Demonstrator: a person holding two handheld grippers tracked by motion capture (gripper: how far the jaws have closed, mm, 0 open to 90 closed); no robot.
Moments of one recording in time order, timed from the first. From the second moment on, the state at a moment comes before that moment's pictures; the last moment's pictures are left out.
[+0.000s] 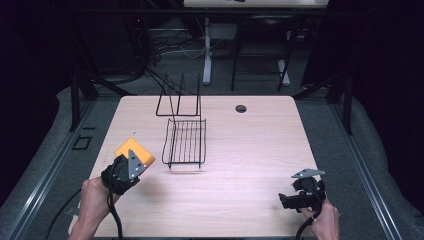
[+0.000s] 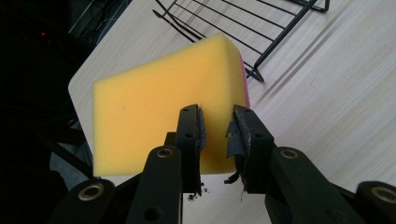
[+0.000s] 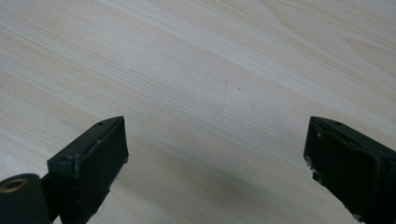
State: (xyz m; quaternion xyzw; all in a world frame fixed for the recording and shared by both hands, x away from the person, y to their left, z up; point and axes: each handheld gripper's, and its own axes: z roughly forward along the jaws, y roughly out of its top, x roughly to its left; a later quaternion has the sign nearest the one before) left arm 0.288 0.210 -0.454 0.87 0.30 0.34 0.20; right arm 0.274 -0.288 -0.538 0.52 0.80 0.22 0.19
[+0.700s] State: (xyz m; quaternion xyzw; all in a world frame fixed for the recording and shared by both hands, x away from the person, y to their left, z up) left arm 0.305 0.190 -0.445 0.87 0.28 0.34 0.22; right arm 0.274 -0.288 -0.538 0.52 0.80 0.22 0.19
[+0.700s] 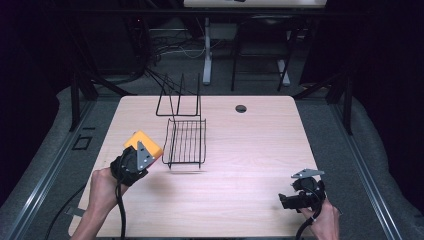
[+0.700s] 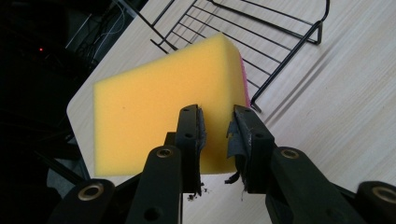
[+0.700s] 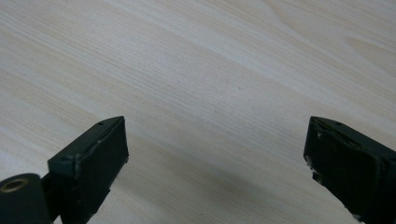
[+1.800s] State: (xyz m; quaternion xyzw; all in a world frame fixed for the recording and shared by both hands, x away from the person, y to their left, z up) left arm 0.322 0.163 -0.446 0.88 0.26 0.33 0.24; right arm 0.275 -0.288 -0.539 0.52 0.81 0.22 0.18
